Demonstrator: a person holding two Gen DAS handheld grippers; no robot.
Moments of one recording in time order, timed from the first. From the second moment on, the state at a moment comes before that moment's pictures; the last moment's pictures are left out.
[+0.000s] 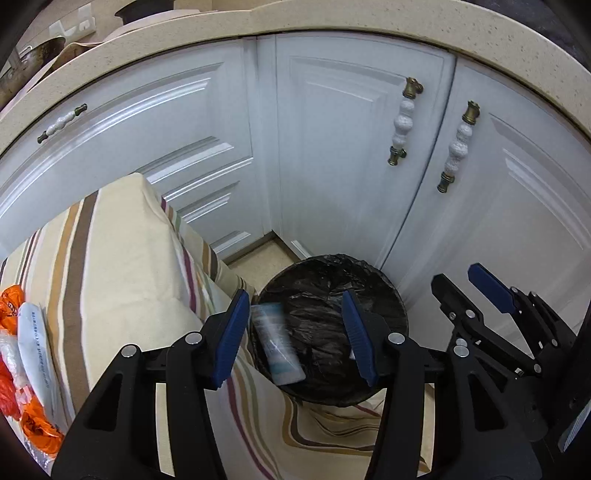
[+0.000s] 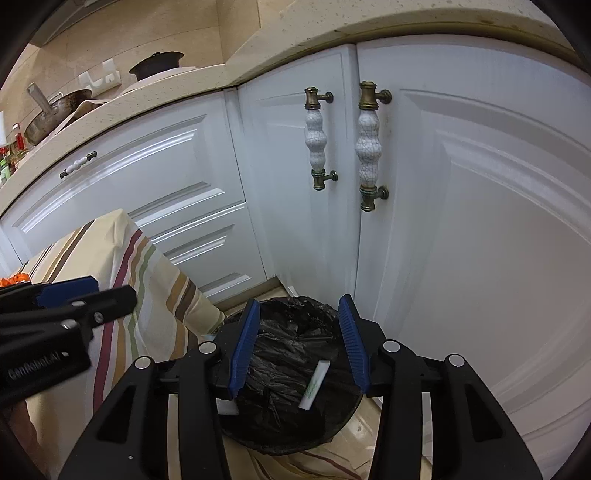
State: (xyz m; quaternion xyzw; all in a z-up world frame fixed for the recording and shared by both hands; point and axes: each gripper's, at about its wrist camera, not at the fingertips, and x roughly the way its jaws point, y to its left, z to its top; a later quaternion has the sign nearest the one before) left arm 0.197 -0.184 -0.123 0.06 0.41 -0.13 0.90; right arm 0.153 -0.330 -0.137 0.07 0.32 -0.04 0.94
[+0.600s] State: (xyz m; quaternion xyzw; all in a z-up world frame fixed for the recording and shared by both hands) left arm 0.110 -0.053 -0.055 0.02 0.34 -0.05 0.94; right arm 0.088 -0.250 -0.087 0.04 0.30 0.03 0.95
